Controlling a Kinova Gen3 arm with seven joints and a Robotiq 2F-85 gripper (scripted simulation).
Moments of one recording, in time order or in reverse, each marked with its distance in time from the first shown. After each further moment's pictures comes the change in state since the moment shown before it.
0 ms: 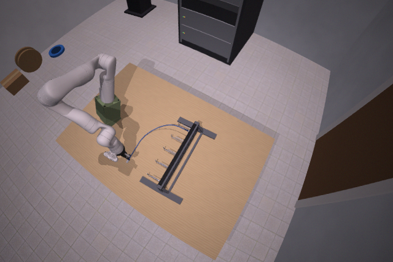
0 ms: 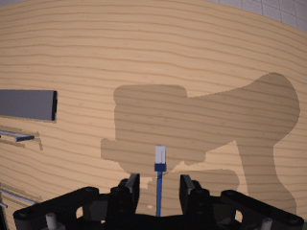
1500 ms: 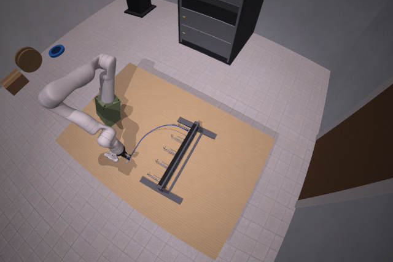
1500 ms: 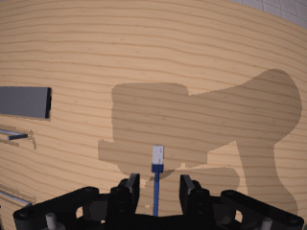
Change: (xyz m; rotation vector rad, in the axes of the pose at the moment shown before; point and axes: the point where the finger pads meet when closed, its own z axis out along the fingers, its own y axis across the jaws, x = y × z) arm -0.001 0.003 0.011 -0.004 -0.005 -0.008
